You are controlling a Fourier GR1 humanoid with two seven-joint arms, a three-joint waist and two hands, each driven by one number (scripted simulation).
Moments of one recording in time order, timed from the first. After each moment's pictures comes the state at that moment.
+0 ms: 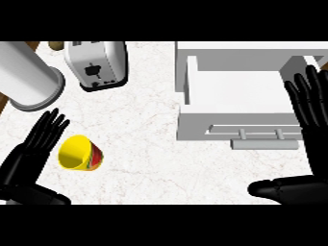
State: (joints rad) left arm 0.05 0.16 0.19 -1.53 0.22 -0.53 -0.22; right arm -0.08 -0.07 -0.03 -2.06 -0.12 0.10 0.12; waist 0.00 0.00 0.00
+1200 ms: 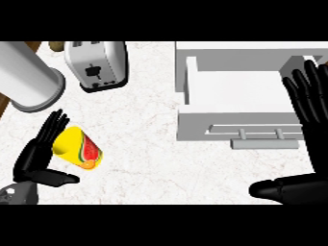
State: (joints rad) left arm -0.18 0.26 0.24 -0.89 0.01 -0.48 -0.67; right arm -0.12 -0.08 -0.04 -2.07 -0.14 0.11 0.18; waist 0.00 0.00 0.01
